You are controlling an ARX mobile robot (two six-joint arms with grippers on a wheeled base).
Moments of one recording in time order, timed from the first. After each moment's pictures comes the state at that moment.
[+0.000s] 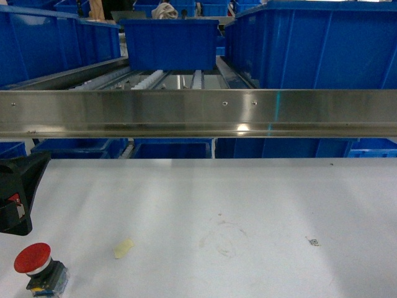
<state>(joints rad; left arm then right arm) -0.11 1.44 0.19 1.07 -0.05 0.08 -0.22 2.17 0.43 1.28 0.20 -0.18</state>
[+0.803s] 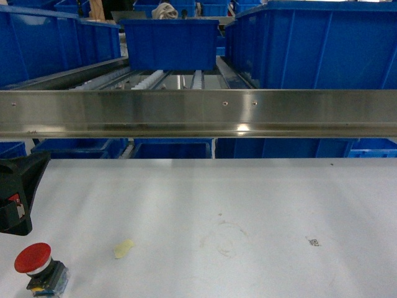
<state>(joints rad) -0.11 1.44 0.19 1.07 -0.05 0.08 -0.21 1.23 0.16 0.94 -0.13 -0.13</state>
